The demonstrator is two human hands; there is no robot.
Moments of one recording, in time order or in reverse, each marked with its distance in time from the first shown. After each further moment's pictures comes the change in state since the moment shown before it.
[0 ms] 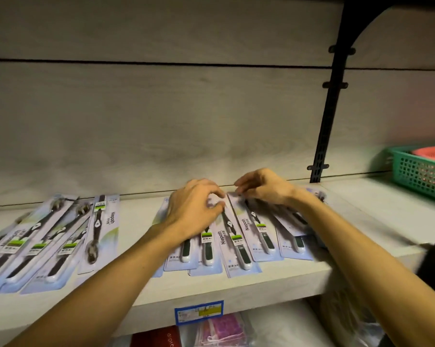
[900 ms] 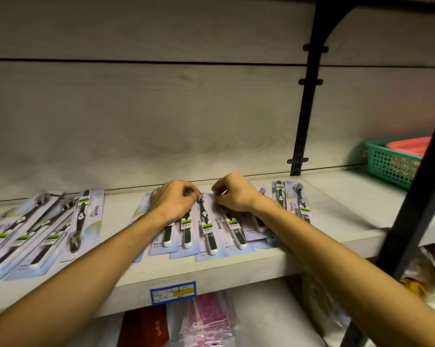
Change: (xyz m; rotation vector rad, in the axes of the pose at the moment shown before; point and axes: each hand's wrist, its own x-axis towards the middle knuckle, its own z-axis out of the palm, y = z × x) left_hand 0.007 -0.004 0.009 -0.100 -0.135 -0.309; right_hand -0.013 -0.012 0.033 -0.404 0.116 -0.028
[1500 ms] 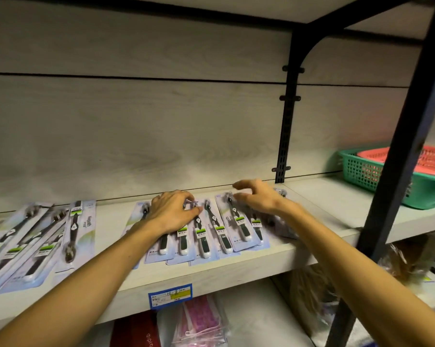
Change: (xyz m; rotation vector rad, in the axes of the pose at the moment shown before) left_hand -0.001 0.004 0.005 0.186 -0.095 0.173; right_hand -0.041 0.048 -0.043 0.085 0.030 0.106
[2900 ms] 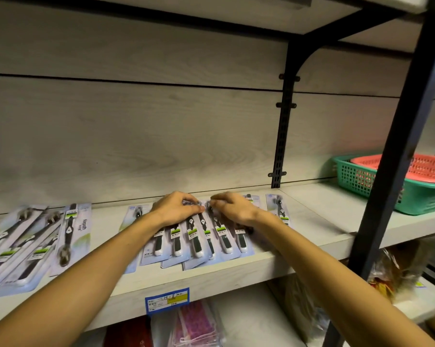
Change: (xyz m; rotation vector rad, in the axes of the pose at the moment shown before) left_hand 0.022 -0.002 -0.002 -0.313 -0.140 -0.010; right_hand 0.015 -0.022 0.042 0.063 -0.083 -0.044
